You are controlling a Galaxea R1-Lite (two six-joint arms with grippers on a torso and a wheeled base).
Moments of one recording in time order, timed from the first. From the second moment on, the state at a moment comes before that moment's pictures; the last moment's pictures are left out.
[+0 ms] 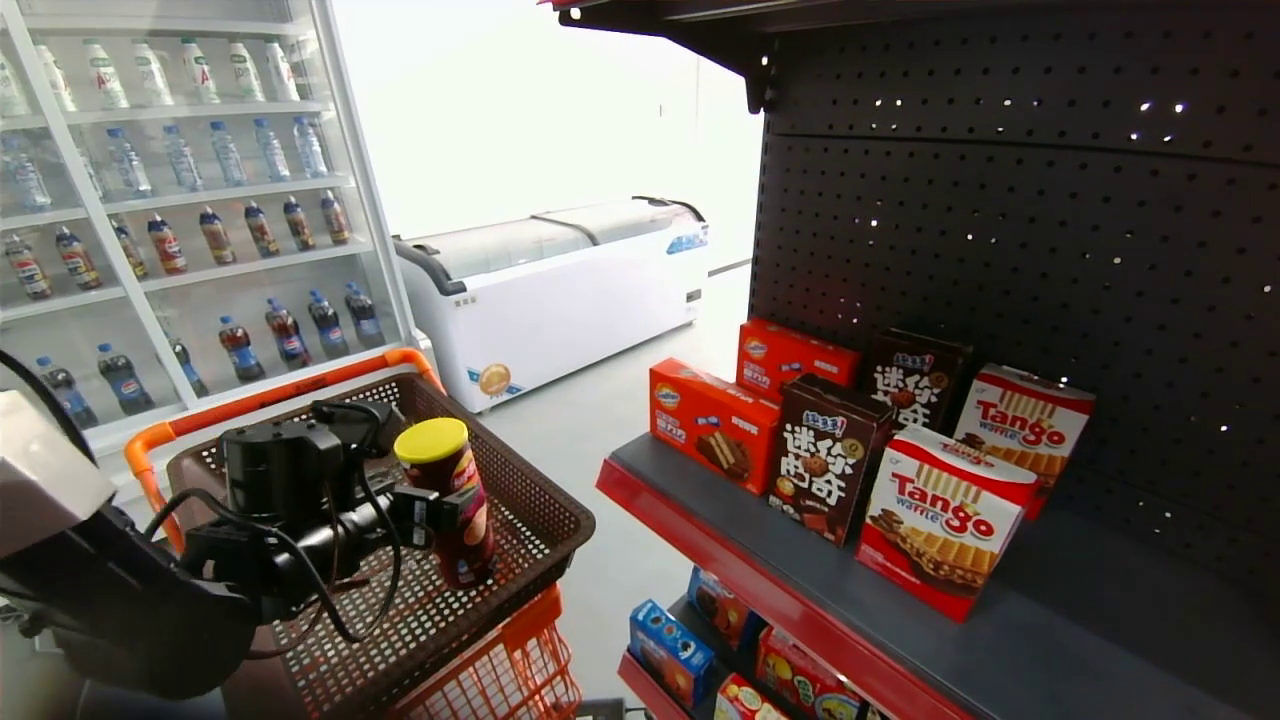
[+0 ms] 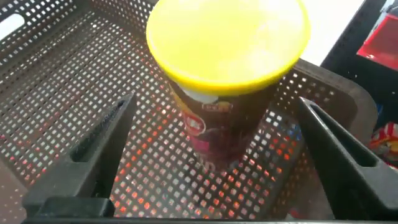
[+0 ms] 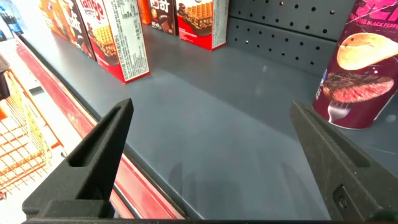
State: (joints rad) left arm -0.11 1.98 -0.52 -1.06 0.02 0.05; right arm 0.00 0.01 0.00 0.01 -0.02 0.01
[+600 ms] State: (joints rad) left arm -0.13 2.21 -0.53 -1.38 0.02 0.05; right arm 0.00 0.01 0.00 0.01 -0.02 0.01
